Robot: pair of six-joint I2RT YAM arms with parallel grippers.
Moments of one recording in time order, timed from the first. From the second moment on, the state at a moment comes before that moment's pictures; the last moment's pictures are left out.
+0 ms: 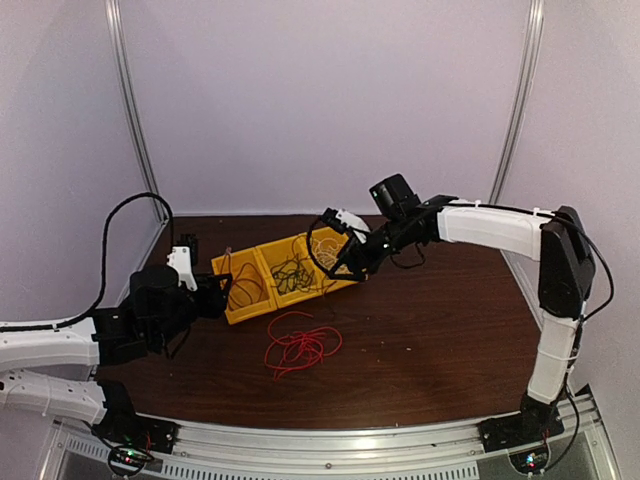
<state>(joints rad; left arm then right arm) -0.90 0.94 0.47 0.16 -0.54 -0.44 0.65 1.91 1.57 -0.47 -0.55 -0.31</state>
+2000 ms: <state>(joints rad) -0.90 0.81 0.40 0.17 -0.53 -0.49 0.74 2.29 2.14 -0.37 -0.41 -0.15</state>
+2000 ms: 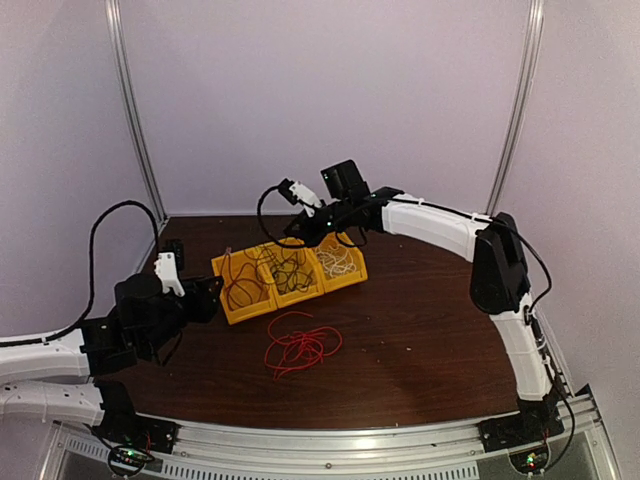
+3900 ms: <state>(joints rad) -0.90 0.89 0.45 0.07 -0.56 -0.58 0.86 2.45 2.21 -0.57 -0.24 -0.13</state>
